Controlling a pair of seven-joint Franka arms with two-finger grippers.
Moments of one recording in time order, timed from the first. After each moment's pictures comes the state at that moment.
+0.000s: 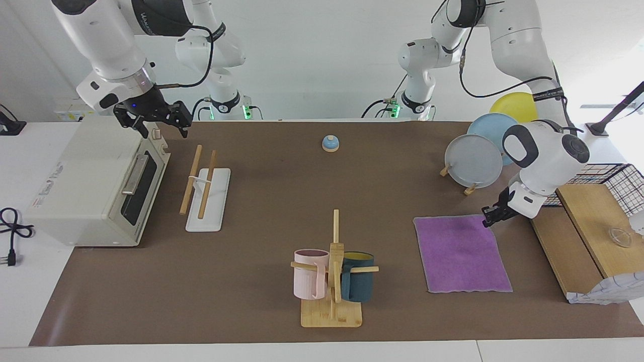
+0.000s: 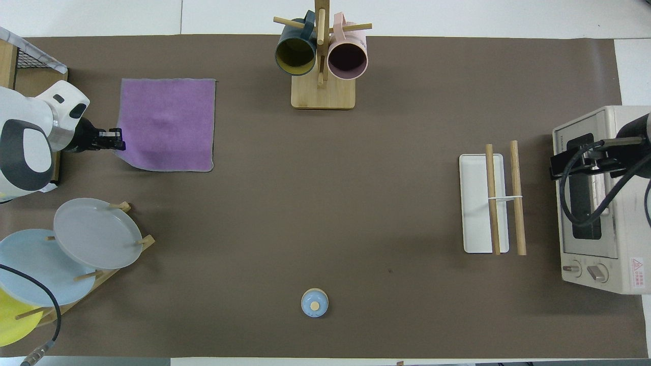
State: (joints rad) left arm -0.07 0.27 -0.02 -1.87 -0.17 2.22 0.15; right arm 0.00 -0.03 0.02 -1.63 -0.02 1.50 0.01
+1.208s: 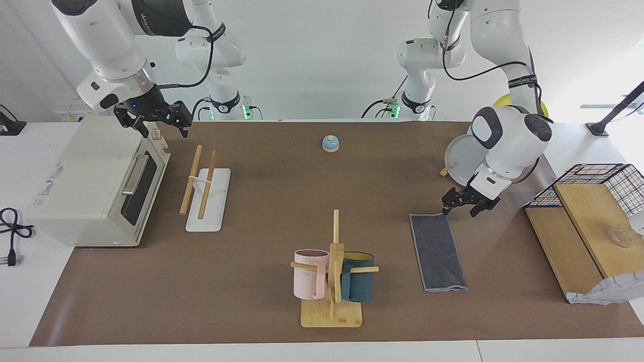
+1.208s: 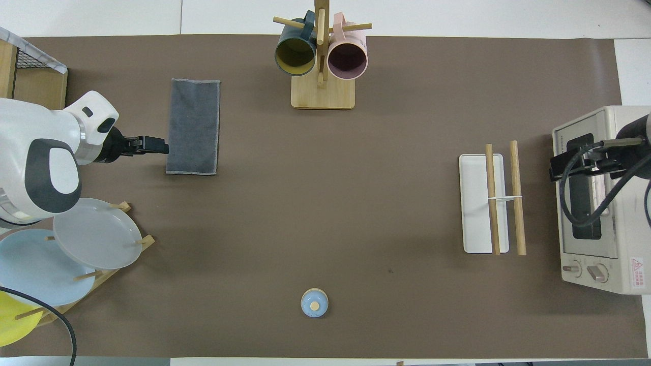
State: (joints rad) left arm -0.03 0.21 -0.01 -2.01 -0.34 2.30 0.22; right arm 0.00 -0.03 0.02 -1.63 -0.02 1.50 0.01
